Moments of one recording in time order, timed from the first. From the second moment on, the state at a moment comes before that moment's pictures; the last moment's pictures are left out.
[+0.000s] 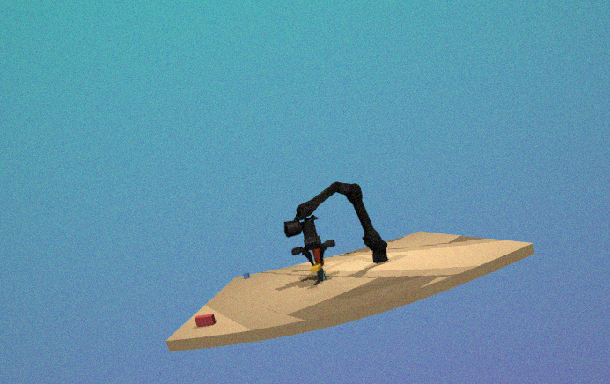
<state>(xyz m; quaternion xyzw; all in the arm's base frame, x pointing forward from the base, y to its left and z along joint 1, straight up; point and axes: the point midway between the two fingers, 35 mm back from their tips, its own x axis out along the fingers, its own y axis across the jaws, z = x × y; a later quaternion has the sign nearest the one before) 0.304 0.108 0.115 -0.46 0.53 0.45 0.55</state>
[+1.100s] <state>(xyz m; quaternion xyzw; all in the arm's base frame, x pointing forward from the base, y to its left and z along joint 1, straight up) 0.304 0.108 0.112 -0.46 0.53 0.45 0.55</state>
